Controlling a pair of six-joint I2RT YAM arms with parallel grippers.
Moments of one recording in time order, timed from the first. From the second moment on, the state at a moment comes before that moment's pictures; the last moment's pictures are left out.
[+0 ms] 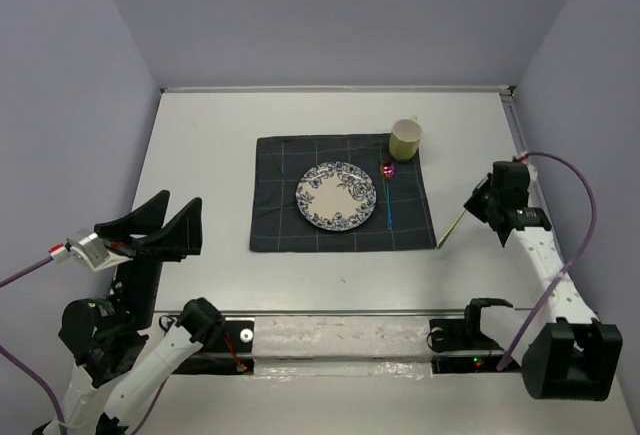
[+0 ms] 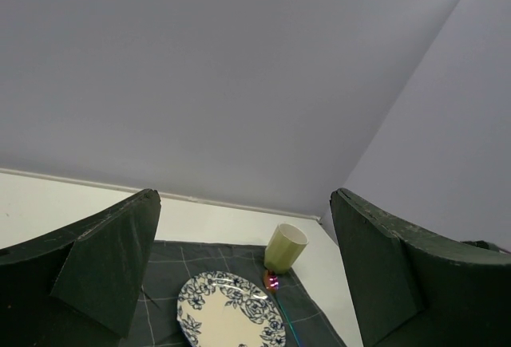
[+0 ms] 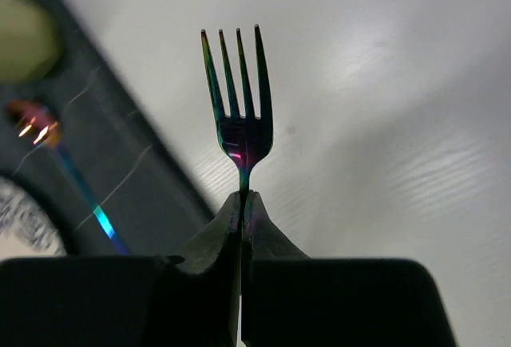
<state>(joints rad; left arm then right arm) -0.72 0.01 0.69 -0.14 -0.43 -0.27 -0.14 1.01 0.68 -0.47 0.14 0.61</state>
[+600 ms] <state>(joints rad) -0.67 0.08 0.69 -0.15 -0.45 -0.26 0.76 1.73 1.36 -0.33 0.16 0.72</state>
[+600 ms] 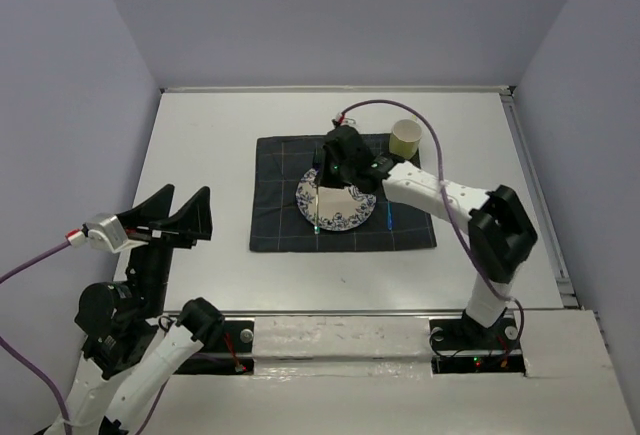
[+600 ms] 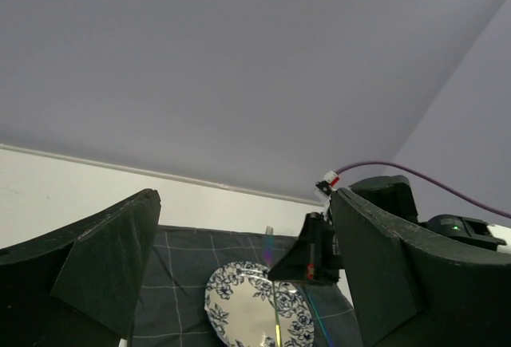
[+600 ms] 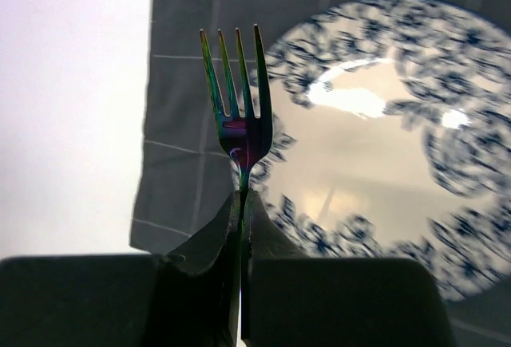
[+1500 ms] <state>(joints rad) -0.54 0.15 0.68 -0.15 -0.39 -0.27 0.86 2.32 1.96 -0.41 0.13 0.84</state>
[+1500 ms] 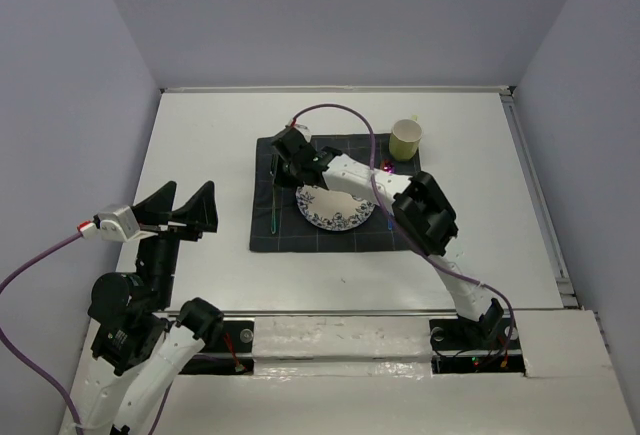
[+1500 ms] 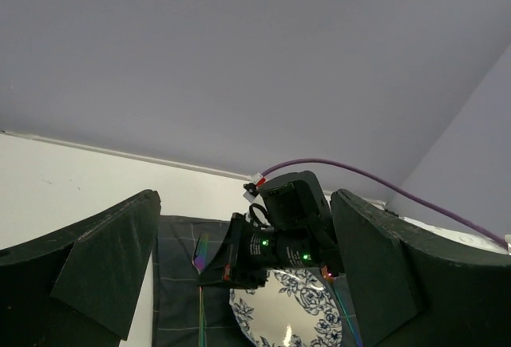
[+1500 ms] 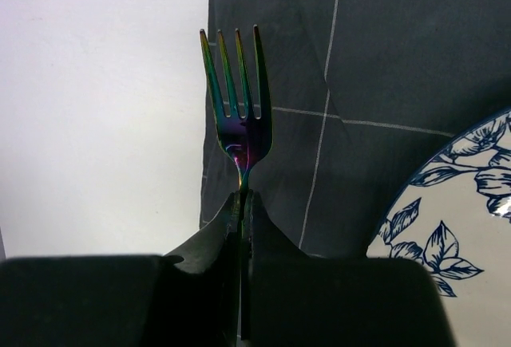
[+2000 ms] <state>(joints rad) -0.54 0.15 0.68 -0.15 -0.39 -0.27 0.84 2.42 2.05 -0.50 0.15 0.84</state>
